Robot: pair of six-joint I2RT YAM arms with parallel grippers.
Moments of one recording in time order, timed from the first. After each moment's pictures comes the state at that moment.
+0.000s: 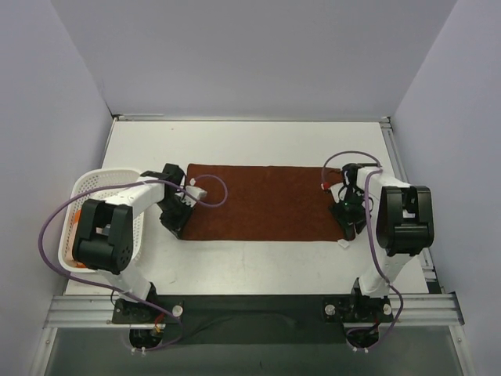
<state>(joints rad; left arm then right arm) -0.23 1.67 1.00 -0.87 0.16 0.34 0.01 1.80 1.05 -0.95 0.08 -0.47</state>
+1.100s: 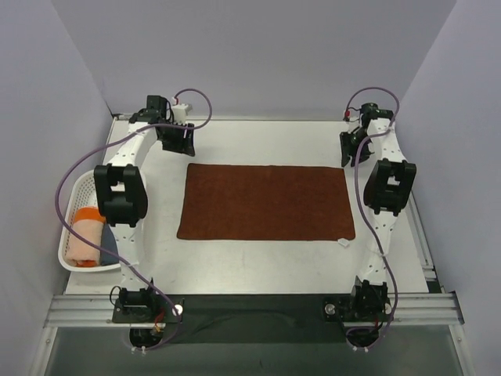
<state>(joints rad) -0.06 2.17 1.95 -0.79 0.35 0.14 -0.12 2.44 2.25 -1.13 -0.14 -0.23</state>
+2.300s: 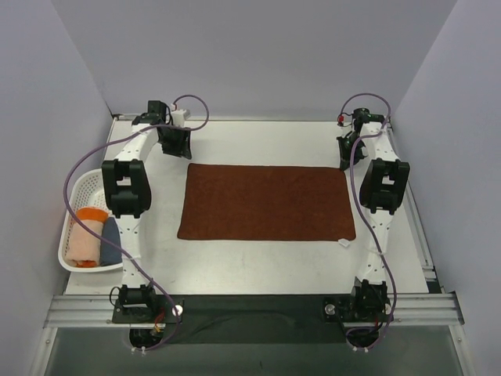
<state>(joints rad) -0.03 2.36 2.08 -0.79 0.35 0.15 -0.08 2.51 2.24 -1.07 -0.11 -0.18</state>
